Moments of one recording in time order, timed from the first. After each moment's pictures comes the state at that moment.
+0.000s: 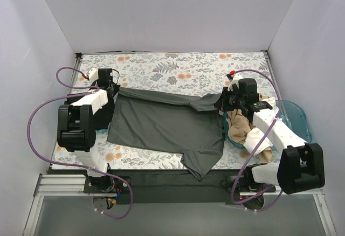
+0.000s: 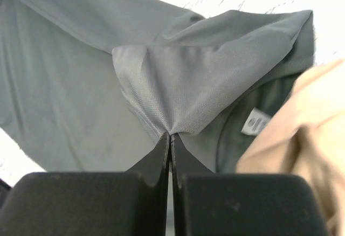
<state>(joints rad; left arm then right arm) -0.02 1.74 1.07 -0.07 -0.29 -0.85 0.23 1.27 0.82 -0.23 -0.37 0.23</state>
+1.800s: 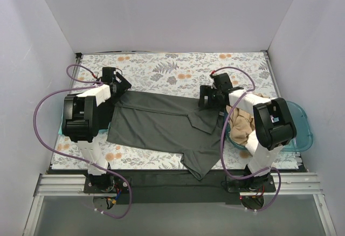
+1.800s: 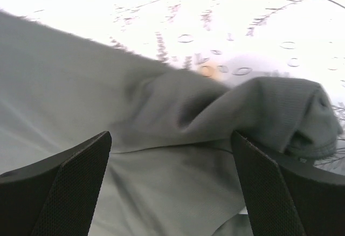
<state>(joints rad) -0.02 1.89 1.19 -0.19 -0.07 -0.80 0.36 1.76 1.06 -0.24 -0.09 0.31</state>
